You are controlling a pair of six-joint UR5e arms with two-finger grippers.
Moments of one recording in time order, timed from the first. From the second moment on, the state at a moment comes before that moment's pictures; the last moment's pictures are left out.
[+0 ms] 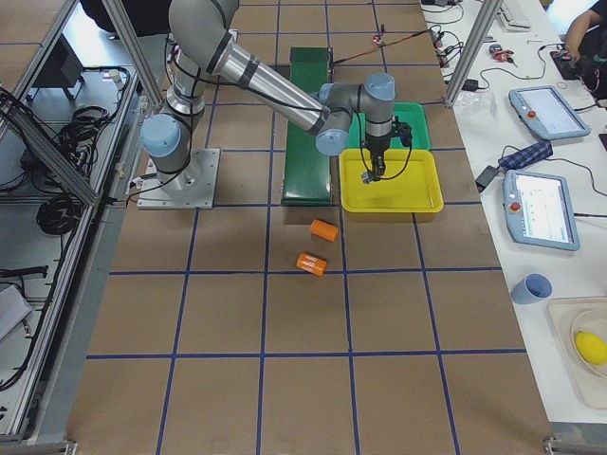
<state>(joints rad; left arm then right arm) -1.54 -1.65 -1.49 -1.60 1.57 0.03 1.33 -1.10 1.69 -2.34 -1.74 -0.29</state>
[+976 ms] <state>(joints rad) -1.54 -1.64 -1.49 -1.60 1.57 0.03 1.33 -1.28 1.71 -2.16 -1.75 -0.29</state>
